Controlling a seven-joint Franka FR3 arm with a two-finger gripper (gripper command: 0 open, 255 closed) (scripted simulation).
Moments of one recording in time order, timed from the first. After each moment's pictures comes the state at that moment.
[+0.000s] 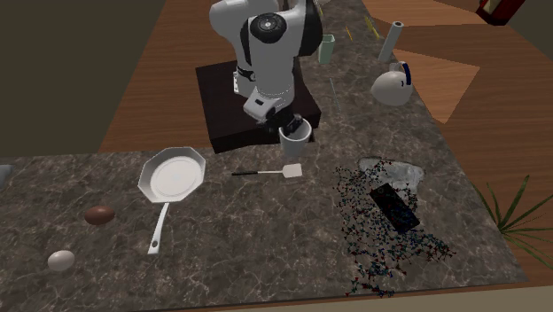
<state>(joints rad) 0.08 -0.12 -0.15 -2.46 0.10 2.34 0.08</state>
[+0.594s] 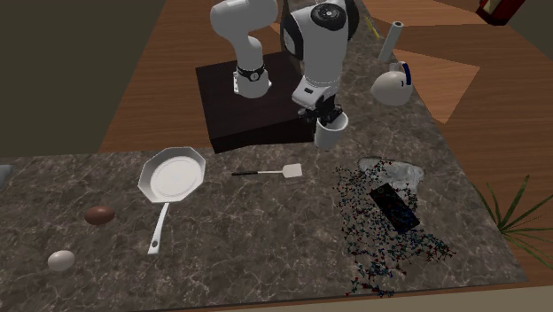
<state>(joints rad) 0.20 -0.10 -0.01 -2.44 0.13 2.36 0.33</state>
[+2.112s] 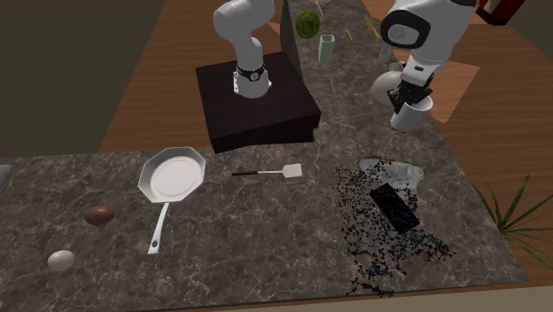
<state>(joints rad) 0.48 0.29 0.22 -1.95 0.01 2.29 0.91</state>
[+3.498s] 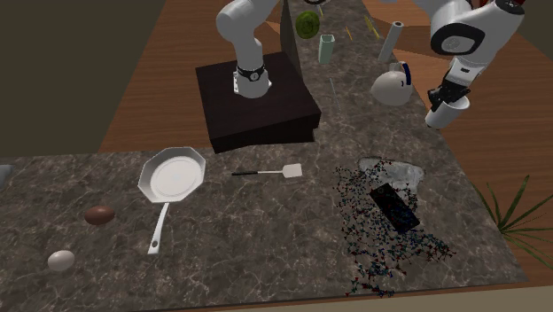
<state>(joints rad) 0.71 0.74 0.22 -1.35 -0.11 2.14 1.15</state>
